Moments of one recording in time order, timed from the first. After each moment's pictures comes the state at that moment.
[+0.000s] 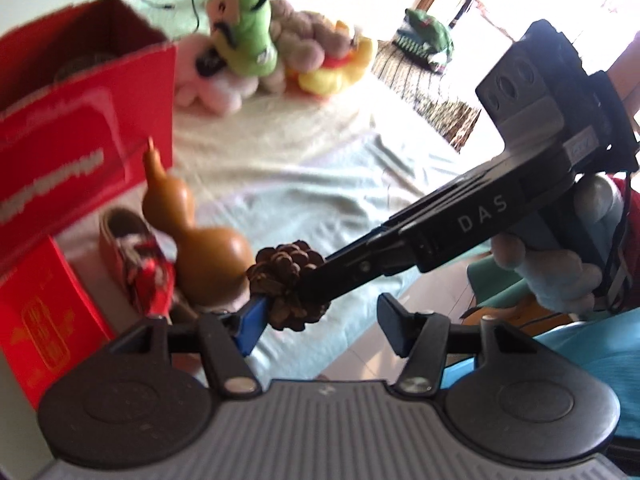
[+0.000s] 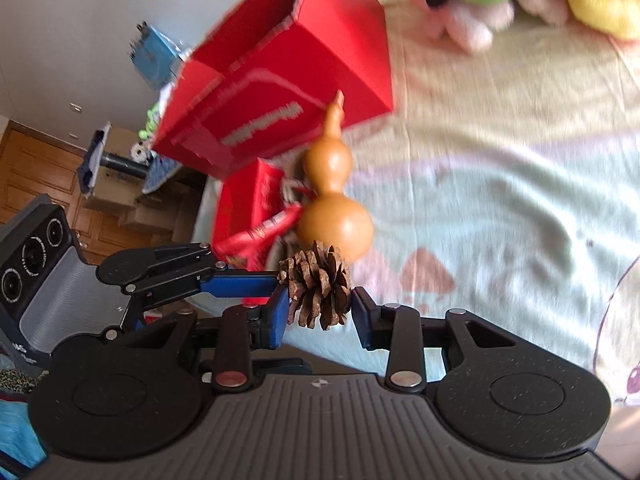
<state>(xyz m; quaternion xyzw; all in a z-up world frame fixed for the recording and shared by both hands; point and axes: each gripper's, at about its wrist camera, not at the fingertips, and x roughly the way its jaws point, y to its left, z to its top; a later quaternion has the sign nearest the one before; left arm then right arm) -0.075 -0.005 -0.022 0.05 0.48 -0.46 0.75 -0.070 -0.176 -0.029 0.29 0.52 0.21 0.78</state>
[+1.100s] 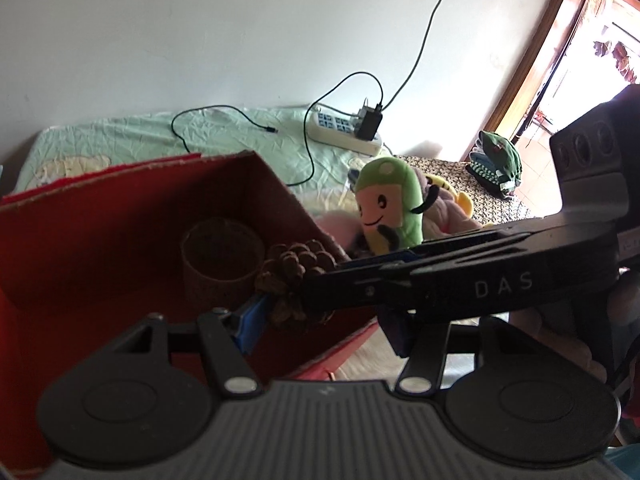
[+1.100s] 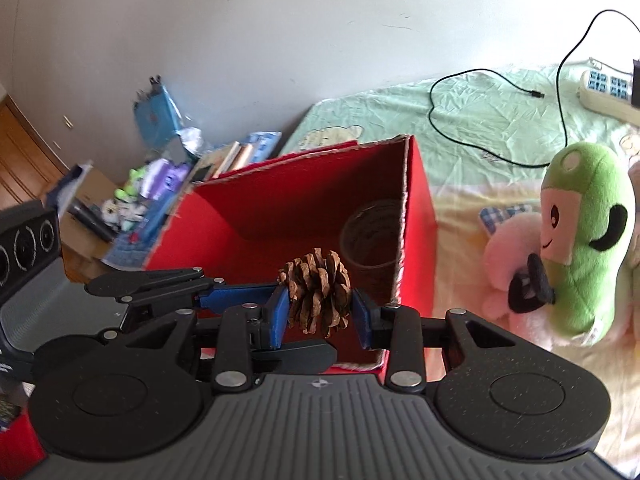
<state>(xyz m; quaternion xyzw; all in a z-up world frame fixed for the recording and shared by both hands) 0.089 0.029 0.025 -0.01 0.38 -0.38 0.84 0.091 -0.130 0.016 0.16 0.40 0.17 0.88</state>
